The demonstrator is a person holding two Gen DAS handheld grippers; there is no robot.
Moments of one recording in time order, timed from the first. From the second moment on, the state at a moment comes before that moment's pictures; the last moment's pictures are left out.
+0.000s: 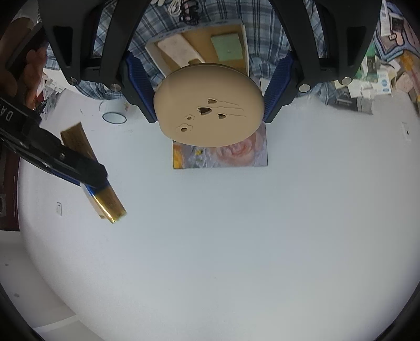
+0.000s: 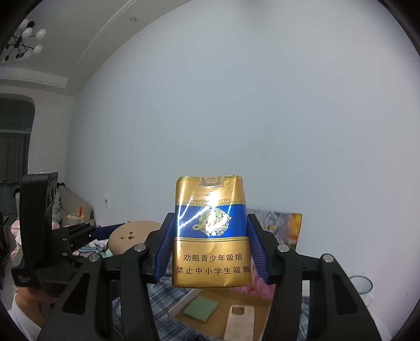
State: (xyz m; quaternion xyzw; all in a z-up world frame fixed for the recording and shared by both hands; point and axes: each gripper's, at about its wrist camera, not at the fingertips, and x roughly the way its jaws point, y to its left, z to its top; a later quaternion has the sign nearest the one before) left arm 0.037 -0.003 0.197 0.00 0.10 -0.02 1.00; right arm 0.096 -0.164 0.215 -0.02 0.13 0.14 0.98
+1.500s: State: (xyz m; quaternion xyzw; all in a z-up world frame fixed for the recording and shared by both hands) left arm 0.202 0.019 0.098 -0.02 0.23 0.01 0.97; right arm 0.228 -0.183 0.063 0.02 0.32 0.10 0.94
